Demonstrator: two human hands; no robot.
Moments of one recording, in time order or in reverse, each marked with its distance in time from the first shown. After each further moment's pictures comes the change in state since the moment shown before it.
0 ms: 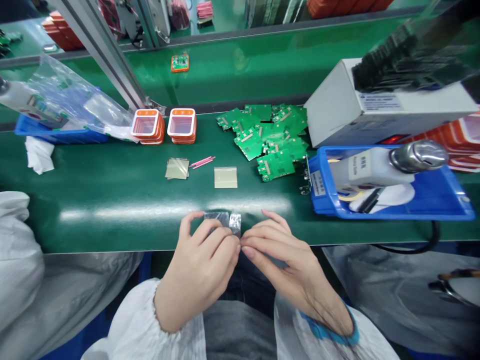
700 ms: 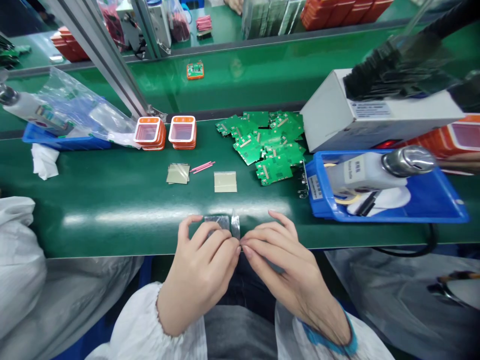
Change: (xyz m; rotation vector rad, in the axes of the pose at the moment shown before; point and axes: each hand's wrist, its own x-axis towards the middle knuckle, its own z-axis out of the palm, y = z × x) left_hand 0.000 0.000 0.000 -0.005 0.057 -0.020; right_hand 0.002 -0.008 0.003 -0.105 0.108 -0.025
